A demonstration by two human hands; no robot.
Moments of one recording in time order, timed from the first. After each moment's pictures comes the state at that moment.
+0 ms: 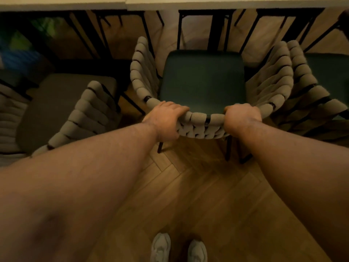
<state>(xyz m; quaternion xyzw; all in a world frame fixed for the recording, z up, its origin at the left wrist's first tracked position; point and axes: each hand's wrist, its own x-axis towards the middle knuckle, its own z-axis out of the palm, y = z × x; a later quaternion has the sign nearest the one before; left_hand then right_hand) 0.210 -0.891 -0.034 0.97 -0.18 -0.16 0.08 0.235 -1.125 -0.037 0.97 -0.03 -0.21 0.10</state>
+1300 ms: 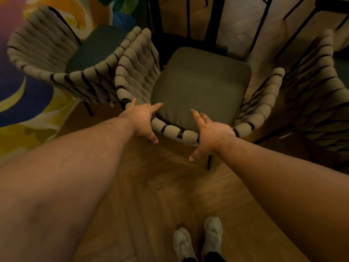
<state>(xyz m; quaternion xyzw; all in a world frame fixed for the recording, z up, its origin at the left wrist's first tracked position) 0.025 -0.248 -0.026 0.96 0.08 -0.27 0.04 0.062 -0.498 -0.029 0.92 0.25 -0.29 0.02</state>
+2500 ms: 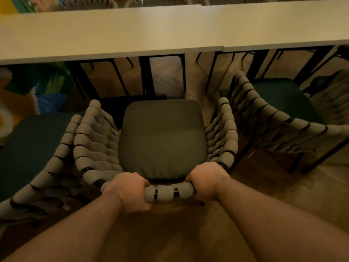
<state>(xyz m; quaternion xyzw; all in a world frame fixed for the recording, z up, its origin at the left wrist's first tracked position) 0.137 -0.226 -0.048 0.94 -0.19 -0.29 -0.01 0.143 -0.493 -0.039 0.93 0.21 -0.31 0.00</state>
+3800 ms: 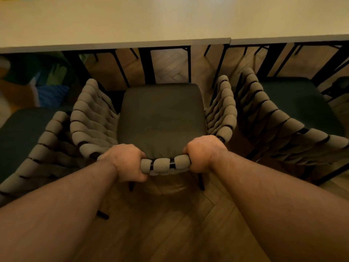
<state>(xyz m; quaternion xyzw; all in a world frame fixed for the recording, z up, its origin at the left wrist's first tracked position) 0.251 -0.268 -0.053 0.95 -0.16 -0.27 -0.03 0.264 -0.531 -0.046 0.94 0.20 -0.28 0.01</state>
